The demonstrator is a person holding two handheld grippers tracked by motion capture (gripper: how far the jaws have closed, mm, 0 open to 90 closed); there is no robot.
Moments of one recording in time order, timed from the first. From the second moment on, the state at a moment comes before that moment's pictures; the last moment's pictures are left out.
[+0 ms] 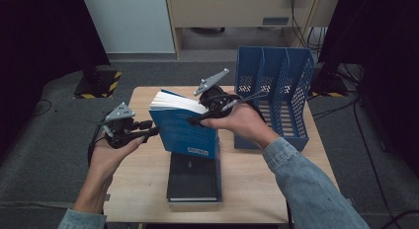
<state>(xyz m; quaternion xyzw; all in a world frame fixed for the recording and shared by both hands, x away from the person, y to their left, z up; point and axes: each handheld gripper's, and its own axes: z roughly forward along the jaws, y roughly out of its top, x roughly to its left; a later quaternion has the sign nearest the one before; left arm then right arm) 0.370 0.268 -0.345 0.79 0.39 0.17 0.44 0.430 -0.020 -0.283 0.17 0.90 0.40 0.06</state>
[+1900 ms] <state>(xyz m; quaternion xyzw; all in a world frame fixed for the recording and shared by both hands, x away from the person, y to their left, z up) 0.383 0.328 -0.510 0.78 0.54 0.17 0.27 0.450 -0.154 -0.220 0.44 0.80 0.39 0.12</state>
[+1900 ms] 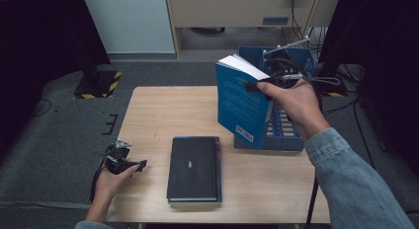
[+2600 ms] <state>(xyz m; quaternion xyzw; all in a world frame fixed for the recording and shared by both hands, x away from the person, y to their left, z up) 0.381 0.319 -0.515 0.81 0.52 0.16 0.24 0.451 -0.202 -0.221 0.51 0.76 0.38 0.14</state>
